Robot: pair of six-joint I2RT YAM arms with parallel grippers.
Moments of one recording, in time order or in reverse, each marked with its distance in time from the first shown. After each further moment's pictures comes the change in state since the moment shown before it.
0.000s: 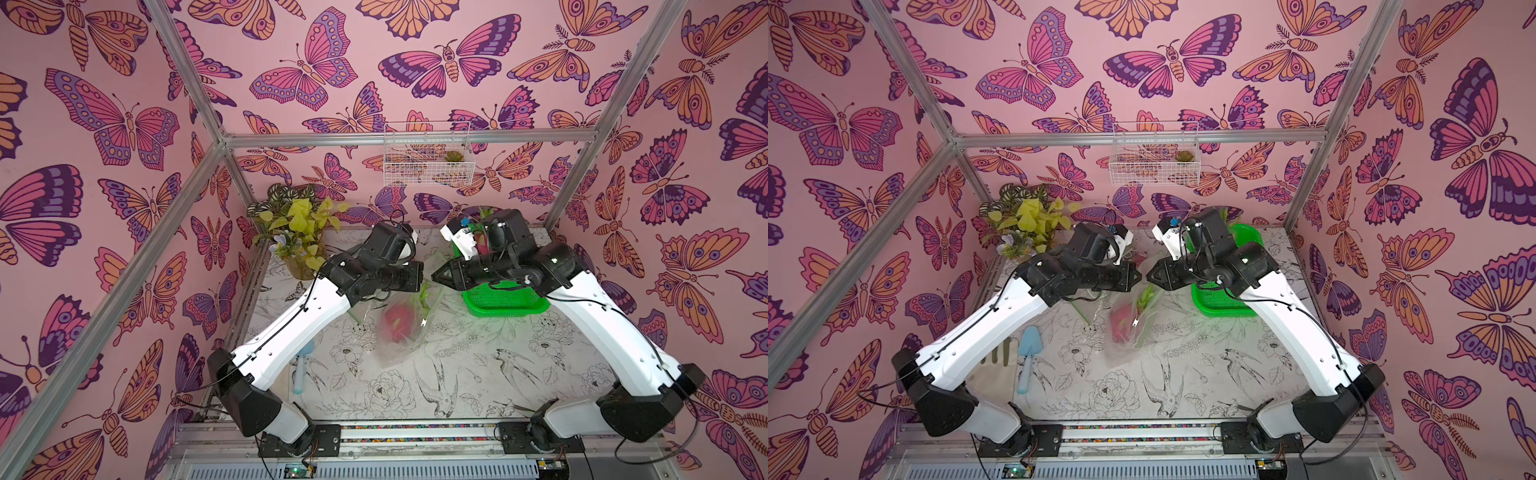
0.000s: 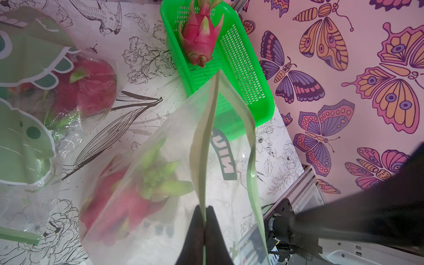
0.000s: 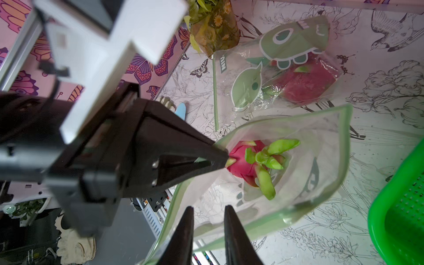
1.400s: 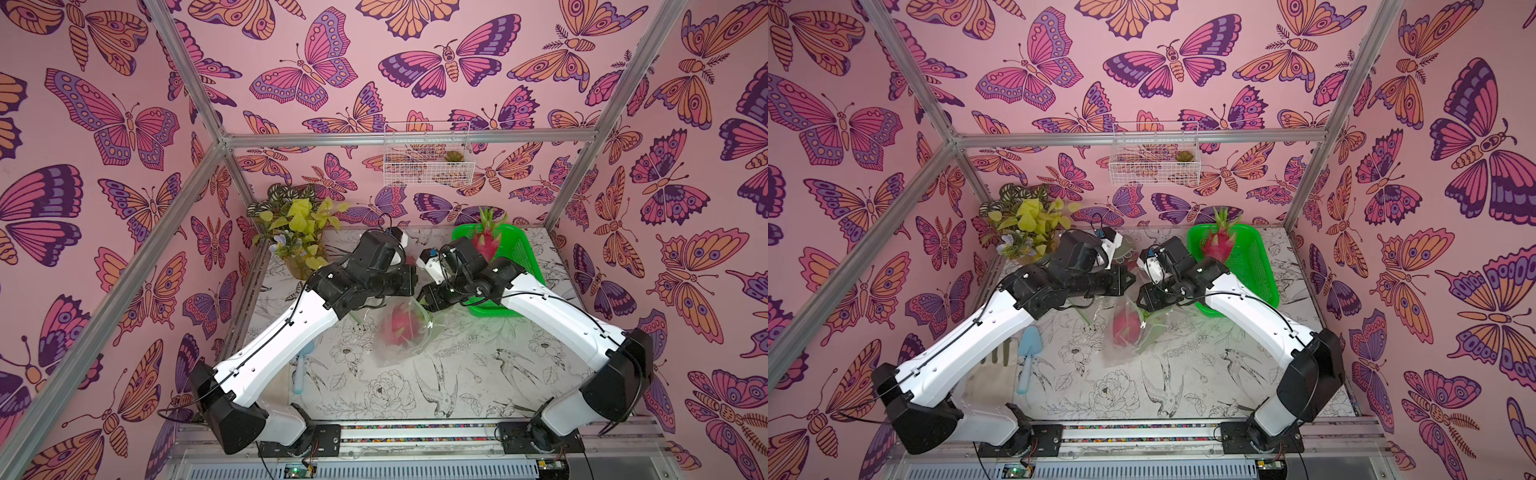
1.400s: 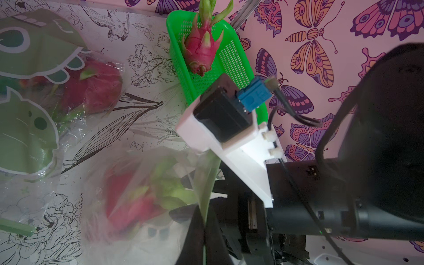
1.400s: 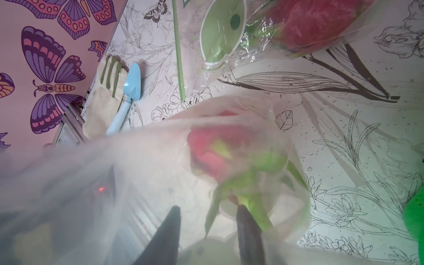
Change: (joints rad) left arm -0.001 -0.110 -0.118 0.075 -0.028 -0.066; right arm 0.085 0.103 -0.246 0.134 0.121 -0.011
